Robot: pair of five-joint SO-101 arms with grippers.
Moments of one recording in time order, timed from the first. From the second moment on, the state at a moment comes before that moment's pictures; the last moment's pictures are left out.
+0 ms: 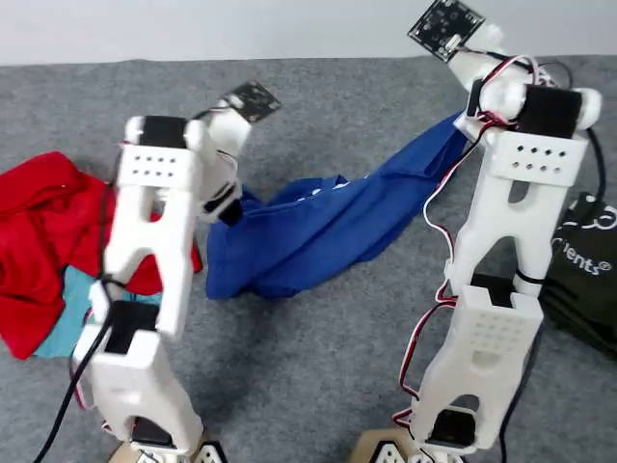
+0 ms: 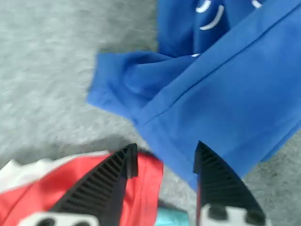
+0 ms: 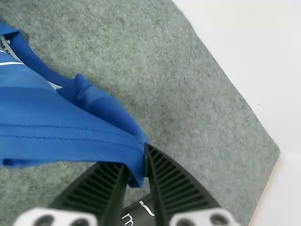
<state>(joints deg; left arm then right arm) 3.2 21.5 -20.8 93.1 -30.9 6.0 33.9 -76.9 100.6 54.7</state>
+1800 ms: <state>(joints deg) 3.7 4.3 -46.0 92.9 -20.5 7.8 21.4 -76.8 100.6 53.3</state>
